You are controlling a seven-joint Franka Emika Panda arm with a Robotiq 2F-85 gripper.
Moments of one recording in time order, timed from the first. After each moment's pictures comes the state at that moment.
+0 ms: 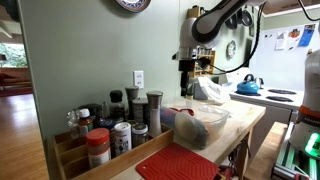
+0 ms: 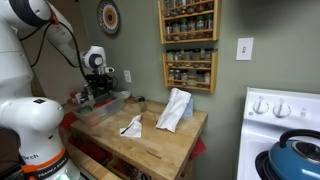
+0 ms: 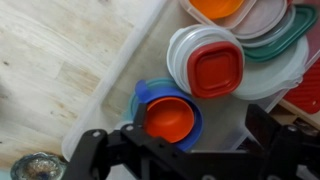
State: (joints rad) arm 0.28 0.01 0.23 -2.32 0.17 2.36 -0.21
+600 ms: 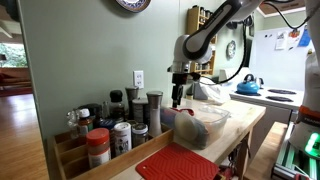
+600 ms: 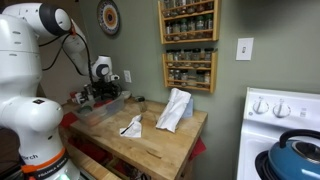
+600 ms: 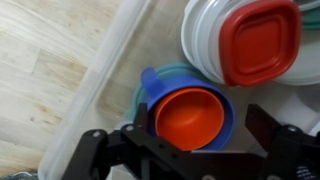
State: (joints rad) arm 0.26 0.21 0.23 -2.25 0.19 2.51 -0.20
